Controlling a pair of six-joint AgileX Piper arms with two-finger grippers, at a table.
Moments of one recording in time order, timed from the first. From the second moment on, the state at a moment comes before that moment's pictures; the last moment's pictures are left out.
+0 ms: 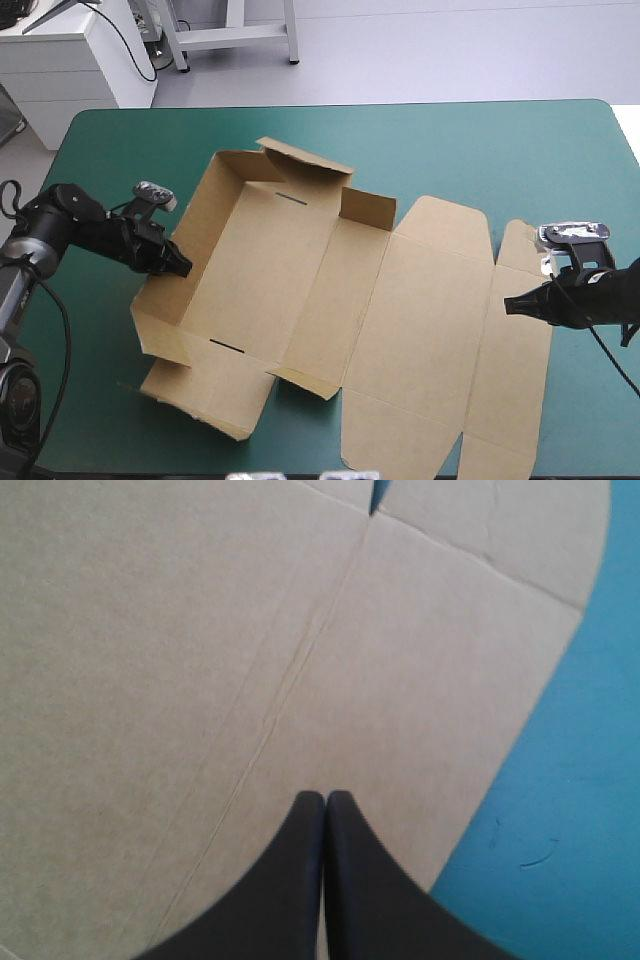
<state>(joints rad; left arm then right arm) 0.09 1.58 -1.21 -0.52 1.11 0.88 -0.18 1.07 -0.92 0.30 1.06 -0.38</state>
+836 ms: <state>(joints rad) -0.45 1.59 -1.33 -0.09 0.35 1.13 -0.18 1.07 -0.92 0.31 1.07 -0.38</state>
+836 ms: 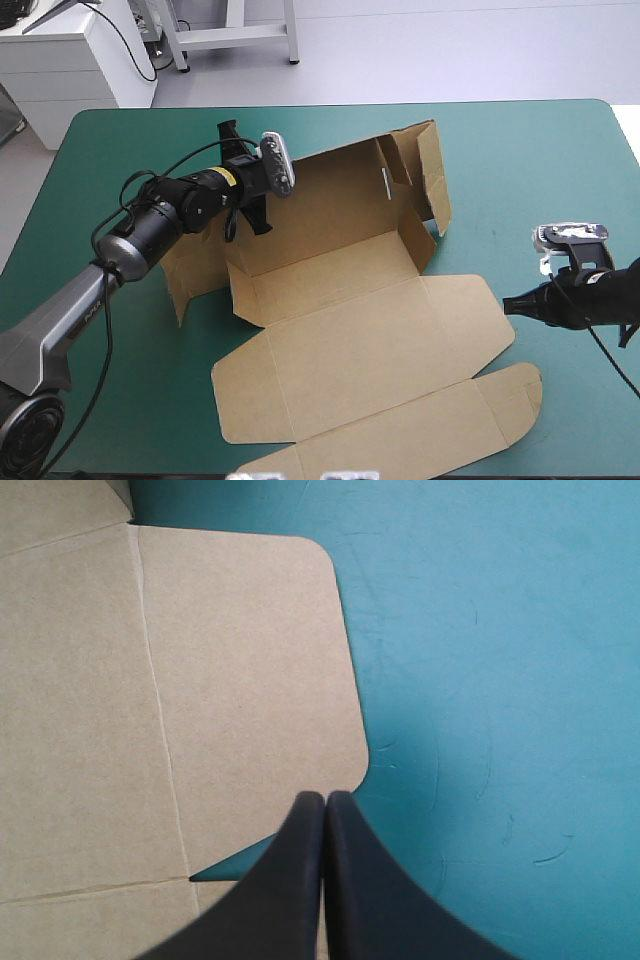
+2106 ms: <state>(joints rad) -0.96 1.62 -1.24 1.34 0.63 -0.10 -0.18 1.07 -0.92 0.35 1.11 -0.38</state>
